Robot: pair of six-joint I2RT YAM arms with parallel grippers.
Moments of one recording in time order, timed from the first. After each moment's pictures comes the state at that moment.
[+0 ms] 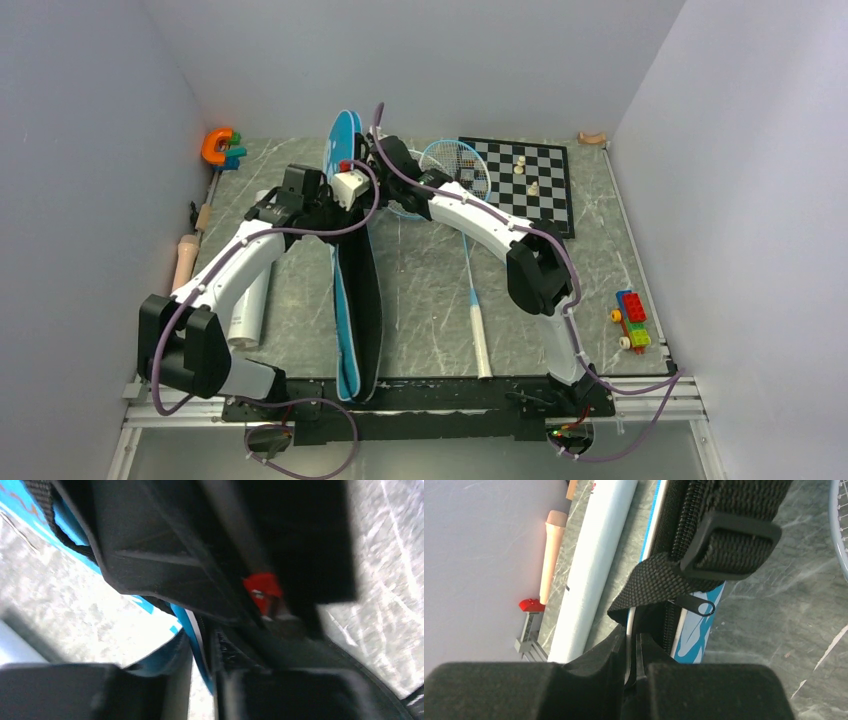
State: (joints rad) left arm -0.29 1.38 1.09 -0.50 0.28 0.32; right arm 0.78 2.14 1.91 -0.31 -0.19 0.72
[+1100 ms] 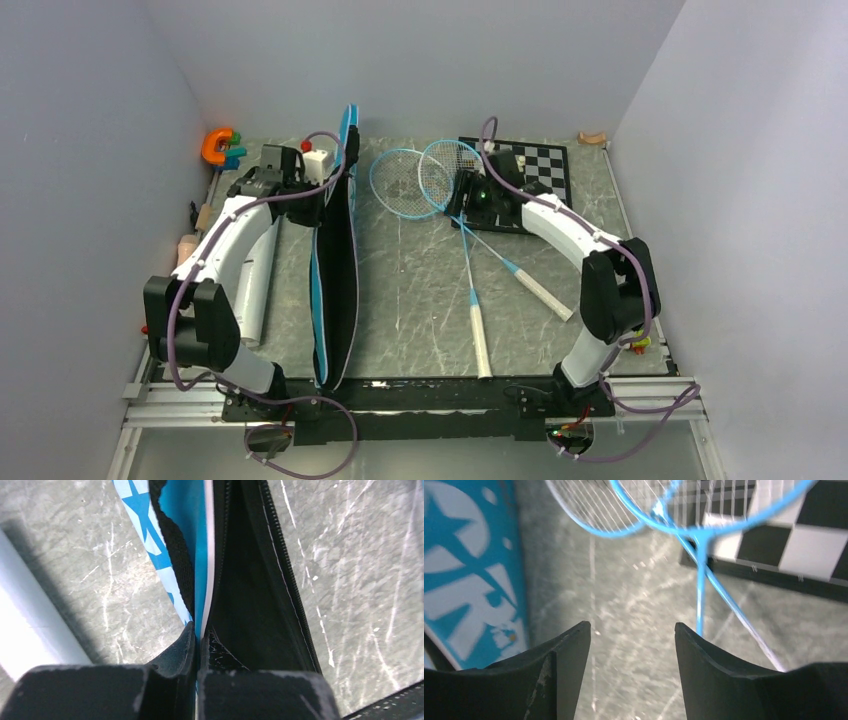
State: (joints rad) left arm -0.14 1.50 1.26 -0.66 0.23 0.10; right arm 0.40 1.71 1.33 -0.36 -0.18 0.58
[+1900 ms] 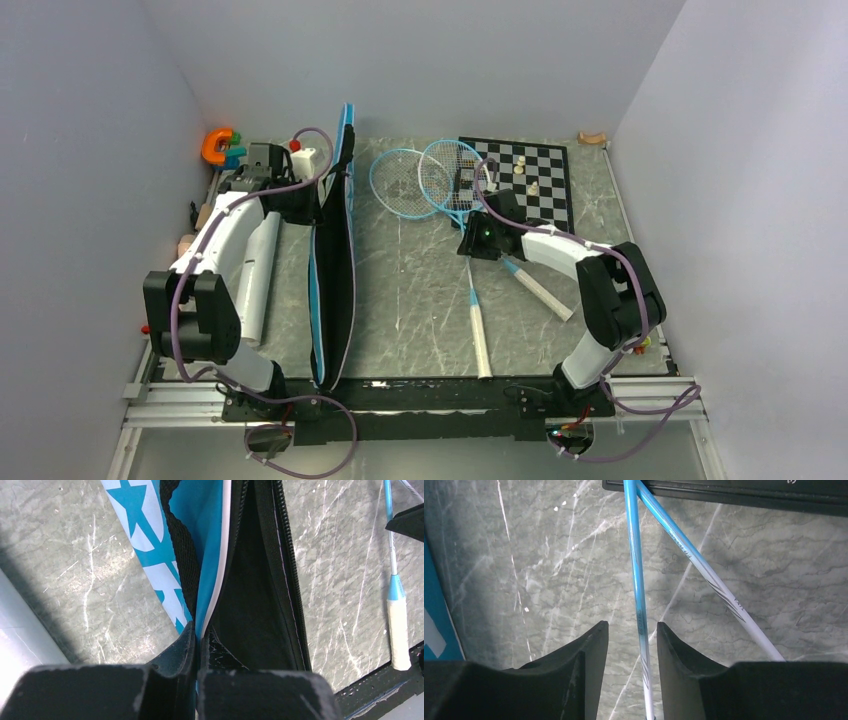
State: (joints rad) left arm -0.06 1.55 1.29 -0.69 0.40 0.06; right arm 0.40 1.66 0.95 -0.19 -0.14 0.55
